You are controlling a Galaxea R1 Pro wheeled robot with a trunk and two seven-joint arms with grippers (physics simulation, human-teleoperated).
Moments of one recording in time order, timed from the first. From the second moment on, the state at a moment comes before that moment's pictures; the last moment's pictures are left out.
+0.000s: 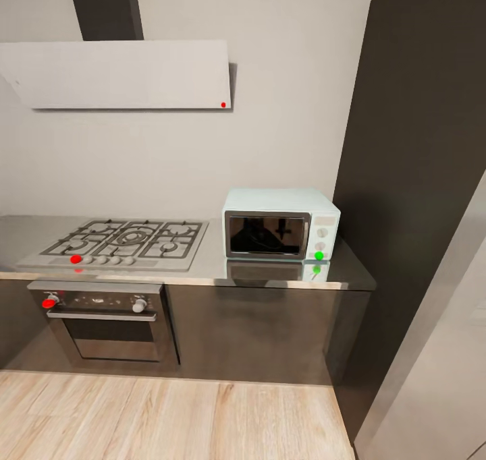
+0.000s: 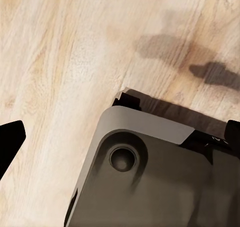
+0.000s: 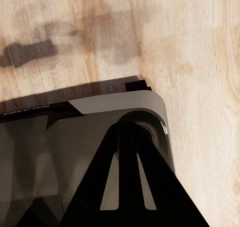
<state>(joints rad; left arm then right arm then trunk) -0.23 0.03 -0.34 -0.01 0.67 -0.04 0.11 -0.15 0.00 -0.35 0.02 0.16 -0.16 0.01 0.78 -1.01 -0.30</state>
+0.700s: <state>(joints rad) -0.23 0.03 -0.34 -0.01 0.67 -0.04 0.11 -0.15 0.00 -0.35 0.02 0.16 -0.16 0.01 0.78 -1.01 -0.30</state>
